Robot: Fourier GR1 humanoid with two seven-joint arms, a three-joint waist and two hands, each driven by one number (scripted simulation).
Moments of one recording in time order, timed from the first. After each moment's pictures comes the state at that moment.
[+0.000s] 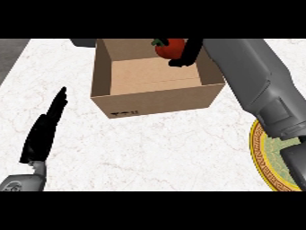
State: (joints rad) left arm -0.07 0.21 -0.02 -1.52 -0.18 0.07 0.10; right arm -1.42 -0.18 0.04 -0.30 0.69 0.35 -0.85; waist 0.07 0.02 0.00
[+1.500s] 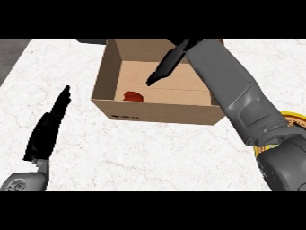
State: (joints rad) left arm -0.09 0.19 -0.02 -1.51 -0.19 0.06 0.08; right arm -1.45 -0.07 -0.25 -0.07 0.39 0.43 -0.65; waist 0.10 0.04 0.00
